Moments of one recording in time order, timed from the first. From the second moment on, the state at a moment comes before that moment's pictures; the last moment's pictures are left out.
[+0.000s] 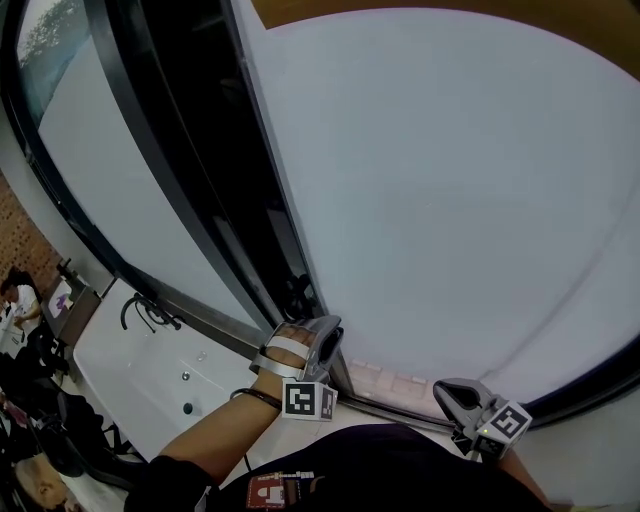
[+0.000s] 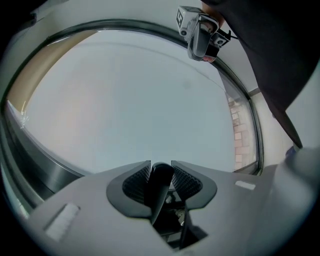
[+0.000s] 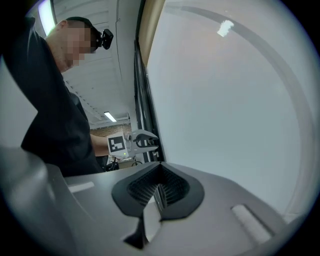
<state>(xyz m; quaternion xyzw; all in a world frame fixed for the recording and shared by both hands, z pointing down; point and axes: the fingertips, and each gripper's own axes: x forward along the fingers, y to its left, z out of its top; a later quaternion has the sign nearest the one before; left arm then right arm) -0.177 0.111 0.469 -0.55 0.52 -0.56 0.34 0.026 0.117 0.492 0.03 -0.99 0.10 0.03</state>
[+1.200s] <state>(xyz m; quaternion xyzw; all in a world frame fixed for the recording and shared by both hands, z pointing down) -0.208 0.023 0.509 -0.50 0.47 -0.67 0.28 0.027 0.048 0.481 -0.01 -0.99 0.10 0.02</state>
